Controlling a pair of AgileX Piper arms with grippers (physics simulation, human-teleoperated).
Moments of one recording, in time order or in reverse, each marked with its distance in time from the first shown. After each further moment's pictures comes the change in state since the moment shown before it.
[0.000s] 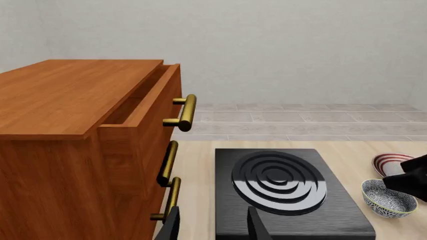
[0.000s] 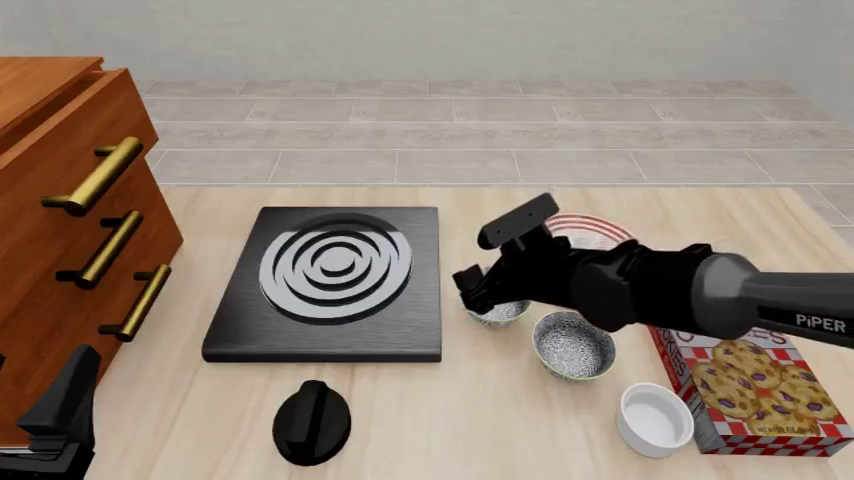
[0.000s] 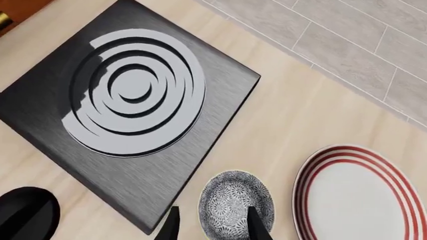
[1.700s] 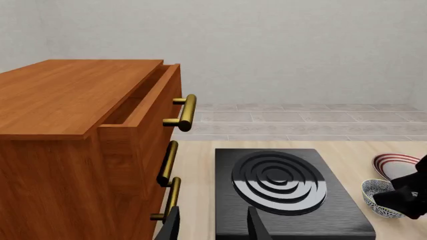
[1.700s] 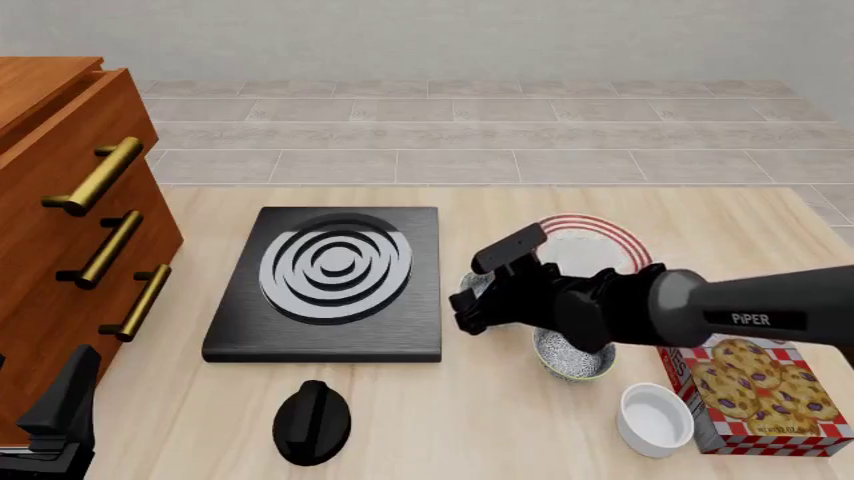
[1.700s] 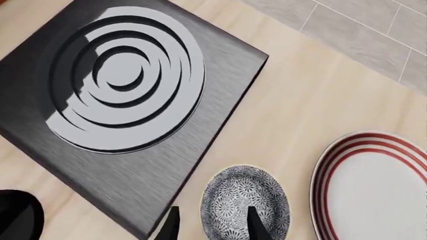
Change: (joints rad) left arm 0.000 0.000 0.000 0.000 0.000; right arm 0.001 0.124 0.037 -0.128 0.039
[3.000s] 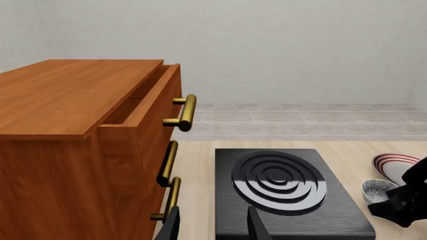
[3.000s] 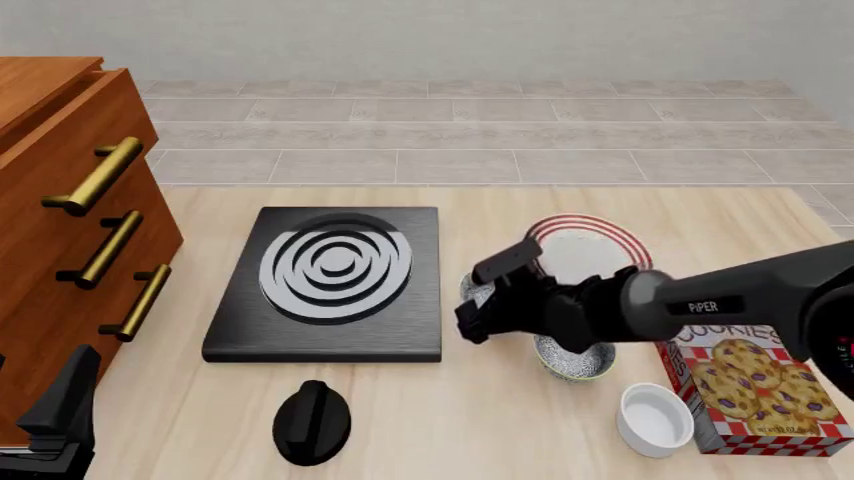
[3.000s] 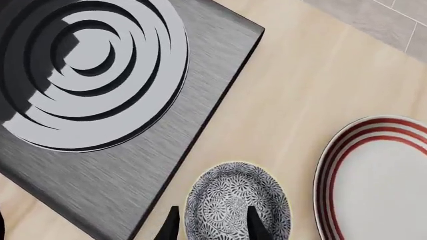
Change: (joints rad) left arm 0.000 0.000 0.000 0.000 0.000; right arm -0.032 0.121 -0.036 -0.009 -0.002
